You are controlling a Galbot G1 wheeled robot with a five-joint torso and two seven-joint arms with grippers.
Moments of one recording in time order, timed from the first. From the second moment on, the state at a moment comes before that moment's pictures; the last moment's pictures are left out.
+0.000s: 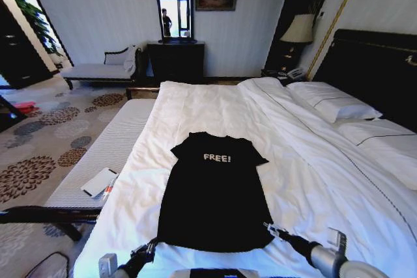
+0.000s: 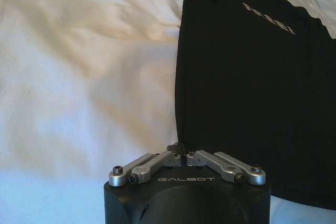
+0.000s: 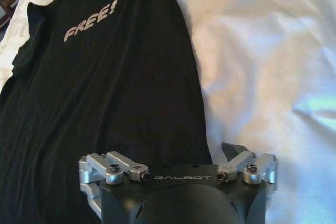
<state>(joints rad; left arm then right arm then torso) 2.10 -1.00 -0.52 -2.24 -0.83 0.25 -0.13 -2.08 0.97 0.87 2.25 1.32 -0.56 0.15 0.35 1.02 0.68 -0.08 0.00</state>
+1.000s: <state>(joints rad) 2.10 -0.99 -0.52 -2.25 -0.84 0.24 -0.12 -2.11 0.94 0.89 2.32 1.27 -0.64 0.30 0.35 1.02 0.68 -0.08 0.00</state>
